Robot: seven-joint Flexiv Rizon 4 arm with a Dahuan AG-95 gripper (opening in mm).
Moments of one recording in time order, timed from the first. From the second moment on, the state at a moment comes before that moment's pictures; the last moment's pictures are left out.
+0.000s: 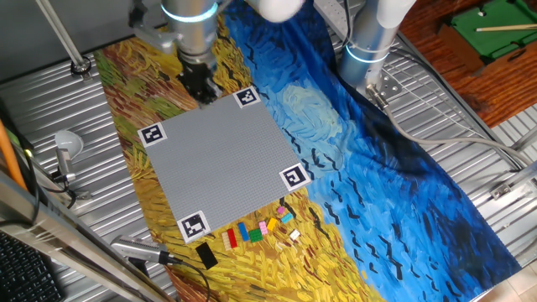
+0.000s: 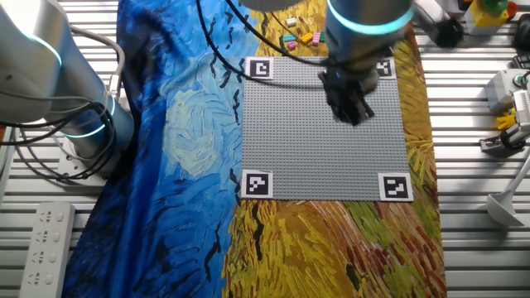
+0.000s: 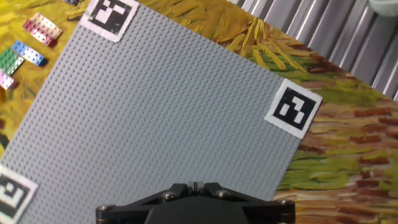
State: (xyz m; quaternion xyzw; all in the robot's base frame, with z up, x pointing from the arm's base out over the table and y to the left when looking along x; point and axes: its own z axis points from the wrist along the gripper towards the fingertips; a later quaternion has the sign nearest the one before) arm 0.516 -0.045 0.168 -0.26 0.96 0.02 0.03
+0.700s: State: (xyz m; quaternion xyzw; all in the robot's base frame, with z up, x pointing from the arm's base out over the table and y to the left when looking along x) arm 0.546 -0.064 0.157 -0.27 0.96 0.01 0.02
